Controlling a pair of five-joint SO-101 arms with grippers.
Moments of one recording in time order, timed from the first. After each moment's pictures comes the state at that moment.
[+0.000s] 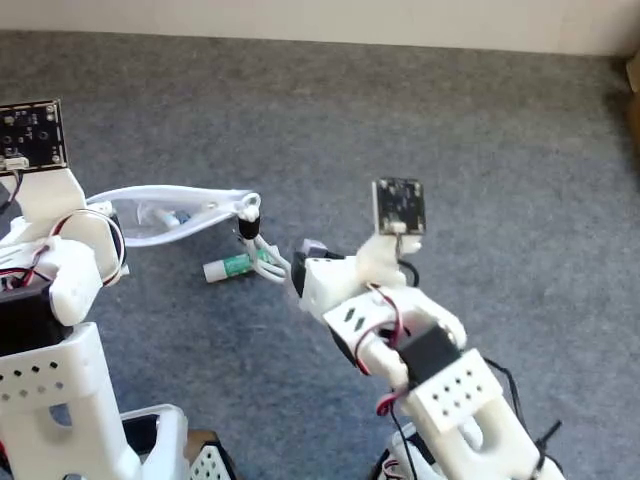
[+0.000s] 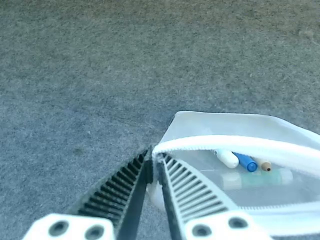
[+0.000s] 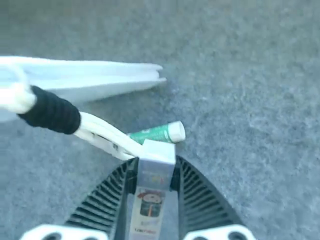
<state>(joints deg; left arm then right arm) -20.0 -43.2 23.8 78.7 2.9 -37.2 -58.1 55.2 47.3 -28.3</state>
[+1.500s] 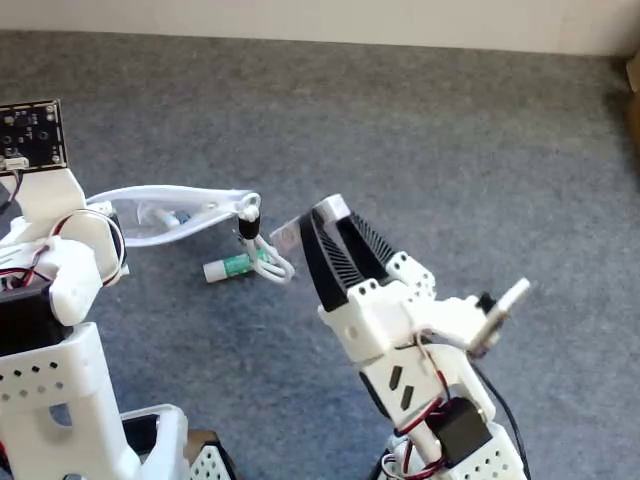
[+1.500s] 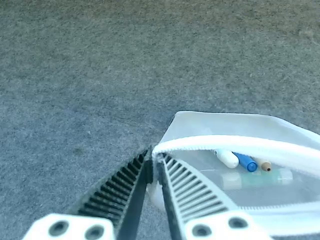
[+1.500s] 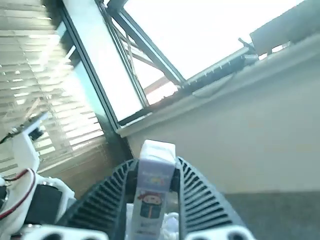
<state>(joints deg) -20.0 -43.2 23.8 78.7 2.9 -37.3 -98.8 80.0 5.8 -25.9</state>
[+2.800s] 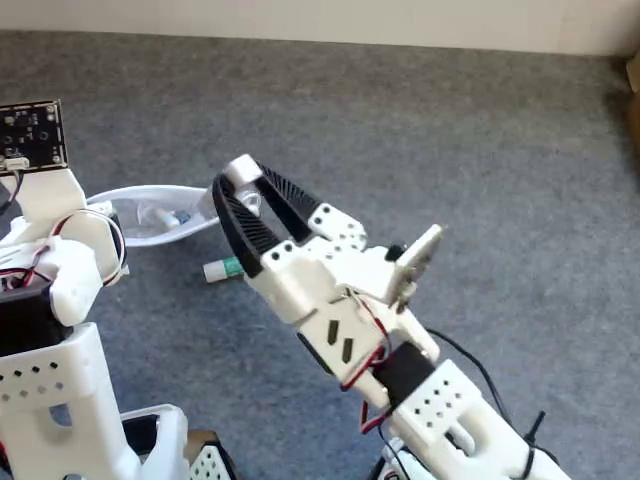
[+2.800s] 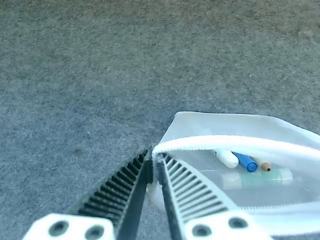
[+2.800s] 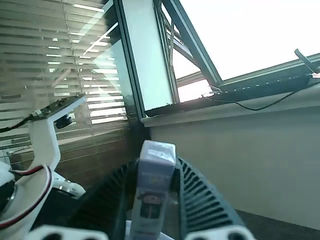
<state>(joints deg) -19.9 -43.2 23.9 78.5 2.9 -47.0 -59.0 63.6 -19.7 -12.8</state>
